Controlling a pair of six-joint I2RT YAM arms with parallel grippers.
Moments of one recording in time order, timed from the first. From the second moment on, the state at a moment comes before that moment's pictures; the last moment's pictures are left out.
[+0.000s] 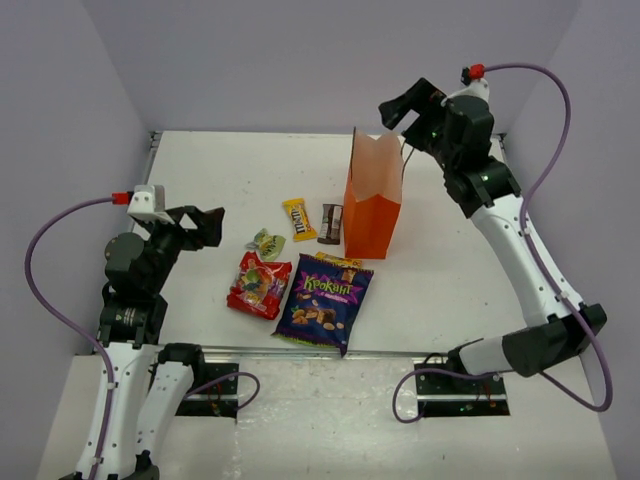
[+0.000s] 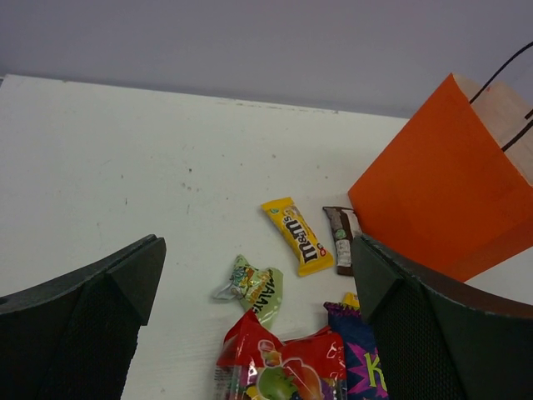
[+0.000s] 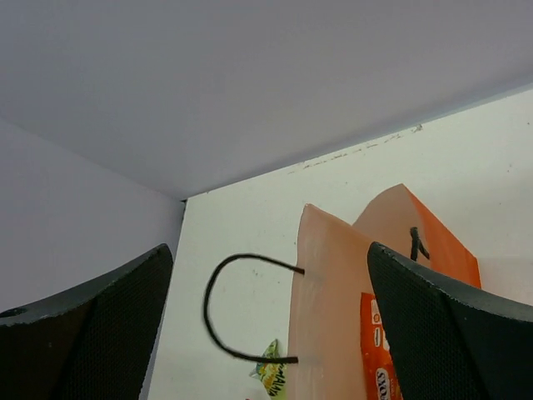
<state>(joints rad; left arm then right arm) -0.05 0.56 0.77 -0.26 0.17 -0.28 0.36 1.43 1.62 -0.36 0.14 0.71</state>
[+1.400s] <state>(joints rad) -0.24 1.59 1.12 -0.20 0.10 -0.50 0.36 0.69 0.99 -0.53 -0.09 0.56</state>
